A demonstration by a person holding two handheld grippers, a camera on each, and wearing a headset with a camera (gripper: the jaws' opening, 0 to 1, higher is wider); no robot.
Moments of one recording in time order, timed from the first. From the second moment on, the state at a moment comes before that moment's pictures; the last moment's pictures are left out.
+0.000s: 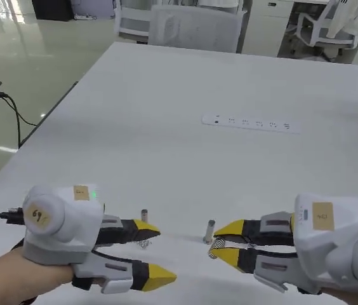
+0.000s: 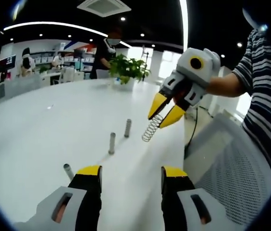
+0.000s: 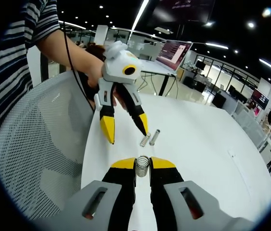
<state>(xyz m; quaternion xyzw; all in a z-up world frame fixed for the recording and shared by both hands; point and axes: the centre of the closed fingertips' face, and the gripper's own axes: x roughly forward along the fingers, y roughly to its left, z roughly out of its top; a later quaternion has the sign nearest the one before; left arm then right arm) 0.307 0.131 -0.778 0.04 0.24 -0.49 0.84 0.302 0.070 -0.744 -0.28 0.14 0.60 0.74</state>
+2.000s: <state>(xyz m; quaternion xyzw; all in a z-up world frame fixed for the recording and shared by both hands) 0.308 0.216 -0.774 0.00 0.24 -0.37 0.90 0.378 0.070 -0.759 -0.19 0.20 0.51 0.81</state>
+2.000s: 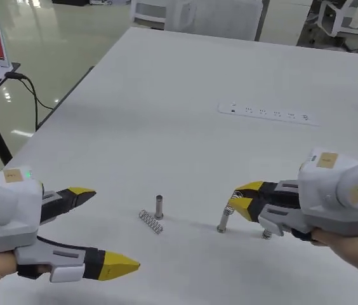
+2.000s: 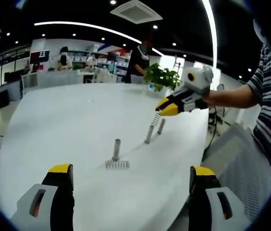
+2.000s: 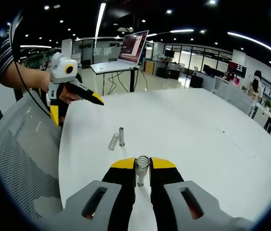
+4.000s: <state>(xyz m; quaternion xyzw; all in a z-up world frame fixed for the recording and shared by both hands) 0.308 0.201 -0.767 0.00 0.24 -0.38 0.90 0.369 0.019 -0.776 -0.21 0.22 0.48 0.82</state>
